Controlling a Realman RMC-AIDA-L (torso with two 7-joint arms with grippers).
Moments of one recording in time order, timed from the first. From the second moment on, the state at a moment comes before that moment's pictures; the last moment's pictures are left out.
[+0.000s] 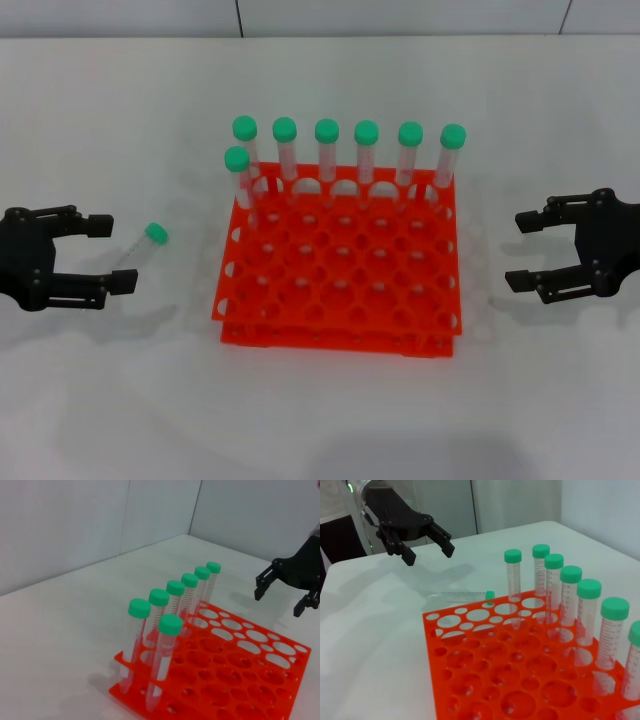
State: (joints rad) left arm -0.44 -1.91 0.58 0.72 2.16 1.76 -1.38; right arm 0.47 1.95 -1.06 -0.87 -1.92 -1.52 1.44
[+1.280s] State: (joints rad) left arm -0.47 -1.90 0.70 0.99 2.25 1.91 -1.95; right arm 0.47 1.95 -1.07 -0.86 -1.92 -1.52 1.42
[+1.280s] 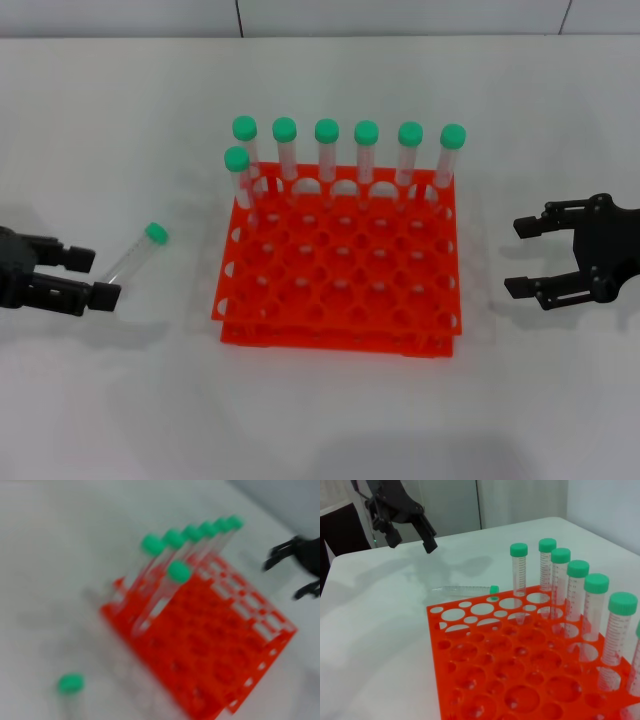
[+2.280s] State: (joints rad) left arm -0.70 -1.95 0.89 1.02 2.78 1.78 -2.39; right arm 0.48 1.96 -1.08 -0.87 -1.94 -1.52 1.40
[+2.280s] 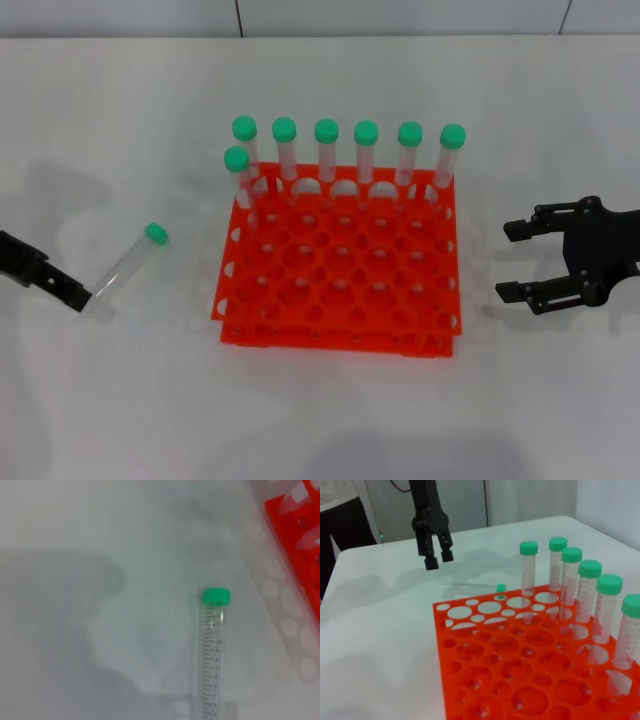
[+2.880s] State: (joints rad) left arm -0.71 -1.97 0.98 0.97 2.79 1.69 -2.41; right arm 0.48 1.97 -1.08 -0.86 -1.94 -1.50 1.39
